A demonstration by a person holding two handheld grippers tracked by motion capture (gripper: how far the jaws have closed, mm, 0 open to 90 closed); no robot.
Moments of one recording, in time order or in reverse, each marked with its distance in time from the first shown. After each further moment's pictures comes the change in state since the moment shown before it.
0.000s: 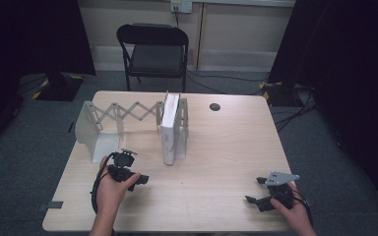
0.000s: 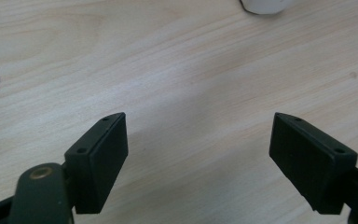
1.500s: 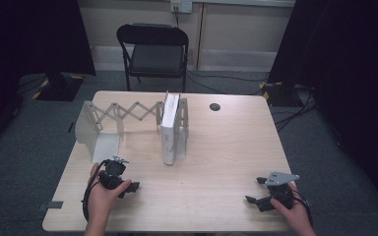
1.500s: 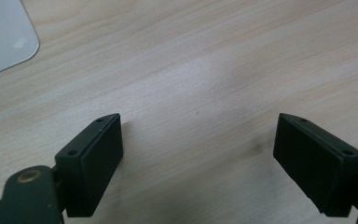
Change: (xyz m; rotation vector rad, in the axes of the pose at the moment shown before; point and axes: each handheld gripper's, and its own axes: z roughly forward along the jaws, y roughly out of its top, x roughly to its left) left arm 0.022 -0.029 0.008 -0.019 0.063 0.055; right arm 0.000 0.000 0.000 0.000 -0.001 0.000
